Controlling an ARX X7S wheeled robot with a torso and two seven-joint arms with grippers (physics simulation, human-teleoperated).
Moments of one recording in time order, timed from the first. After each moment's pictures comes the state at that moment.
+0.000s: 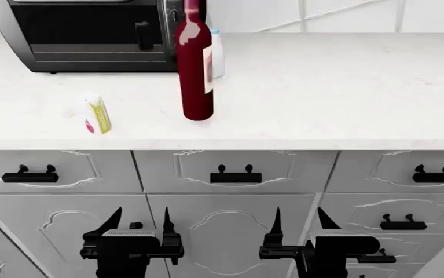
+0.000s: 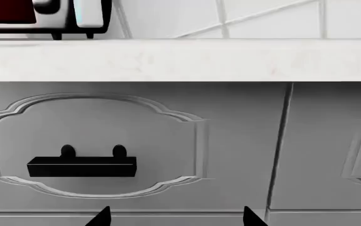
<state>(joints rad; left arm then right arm) 0.00 0.00 0.00 0.00 0.00 0.00 0.00 0.00 0.00 0.00 0.00 0.00 0.00 0.00</state>
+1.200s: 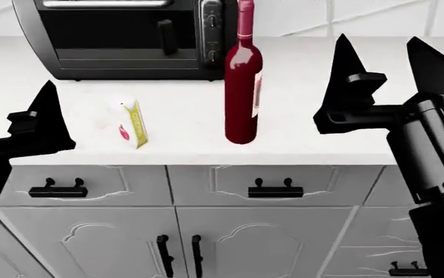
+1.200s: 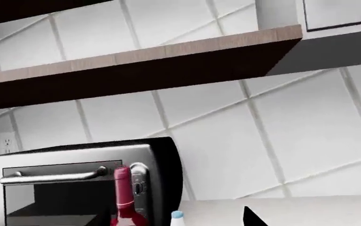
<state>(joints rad) -0.43 -0.50 -0.47 0.76 -1.08 -0.95 -0.36 0.86 0.25 0.45 -0.93 1.32 1.44 0.67</state>
